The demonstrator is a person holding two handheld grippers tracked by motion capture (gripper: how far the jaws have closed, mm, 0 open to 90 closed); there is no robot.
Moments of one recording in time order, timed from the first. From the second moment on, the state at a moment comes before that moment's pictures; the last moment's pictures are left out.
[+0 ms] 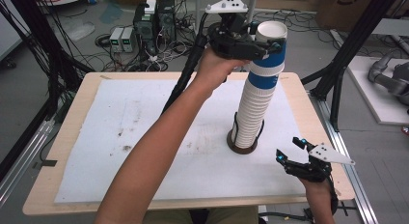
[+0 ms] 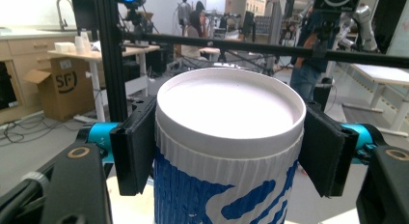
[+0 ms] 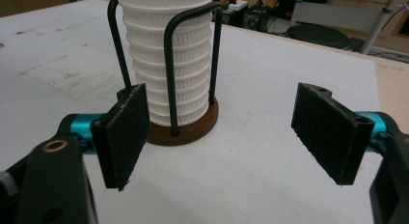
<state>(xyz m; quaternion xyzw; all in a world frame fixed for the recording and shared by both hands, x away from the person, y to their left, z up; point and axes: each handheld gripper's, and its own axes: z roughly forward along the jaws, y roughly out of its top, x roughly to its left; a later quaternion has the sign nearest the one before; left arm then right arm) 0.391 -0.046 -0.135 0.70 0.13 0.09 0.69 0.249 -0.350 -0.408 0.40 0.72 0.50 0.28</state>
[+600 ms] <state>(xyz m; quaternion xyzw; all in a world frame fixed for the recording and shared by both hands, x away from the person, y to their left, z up) 0.371 0.017 -0.112 0.66 0.13 0.12 0.73 0.247 -0.346 -0.406 0.39 0.72 0.50 0.28</state>
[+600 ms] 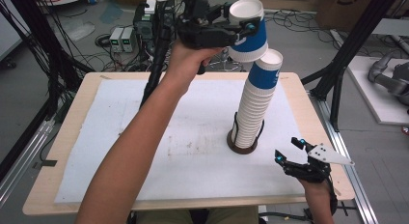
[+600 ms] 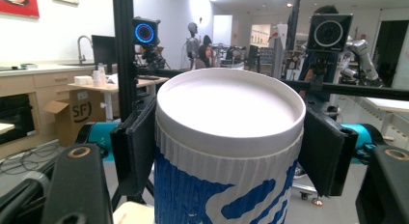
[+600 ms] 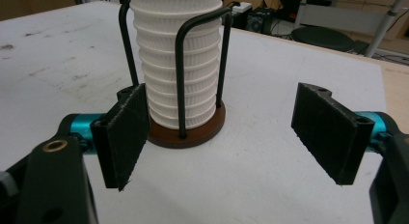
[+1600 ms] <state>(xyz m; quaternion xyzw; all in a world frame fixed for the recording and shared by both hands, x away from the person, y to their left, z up) 0.345 0.117 -0.209 0.68 0.16 0.13 0.70 0.244 -0.318 -0.405 0.35 0.75 0.51 0.25</state>
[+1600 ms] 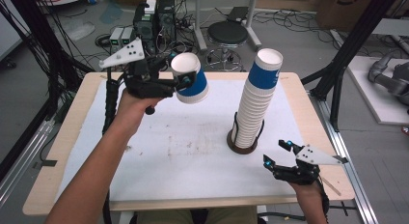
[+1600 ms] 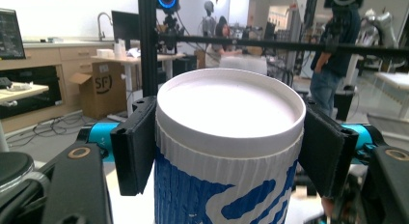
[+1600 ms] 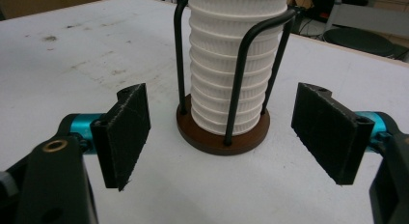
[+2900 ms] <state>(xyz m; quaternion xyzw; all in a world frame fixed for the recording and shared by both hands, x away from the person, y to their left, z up) 0.320 0.153 -0.319 0.71 0.18 0.12 0.67 0.246 -0.293 -0.406 0.31 0.77 0.51 0.22</state>
